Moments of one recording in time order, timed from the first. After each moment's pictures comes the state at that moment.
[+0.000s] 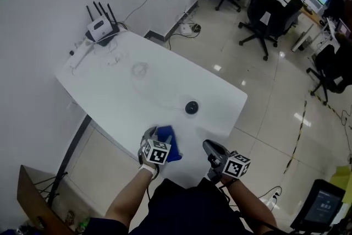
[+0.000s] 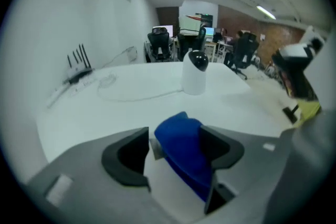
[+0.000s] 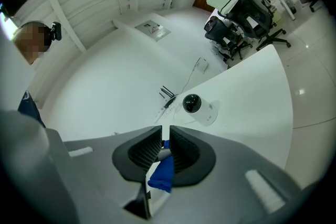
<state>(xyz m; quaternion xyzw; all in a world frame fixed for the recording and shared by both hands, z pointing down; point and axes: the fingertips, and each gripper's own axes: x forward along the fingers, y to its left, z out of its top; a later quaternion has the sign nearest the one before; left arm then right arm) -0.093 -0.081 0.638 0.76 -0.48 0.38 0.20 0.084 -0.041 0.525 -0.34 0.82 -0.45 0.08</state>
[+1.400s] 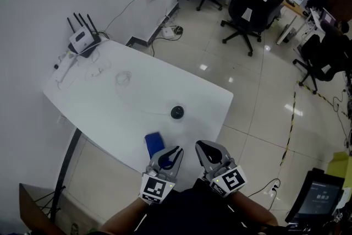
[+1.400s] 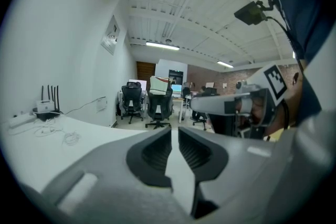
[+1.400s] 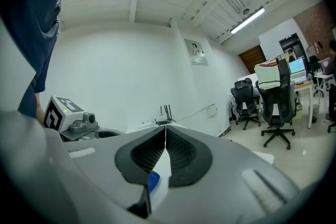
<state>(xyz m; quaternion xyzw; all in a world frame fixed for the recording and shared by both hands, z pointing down) 0.027 -0.026 0.432 0.91 -0.39 0.09 0.10 0.080 -0.043 0.390 -0.43 0.89 -0.11 0.00</state>
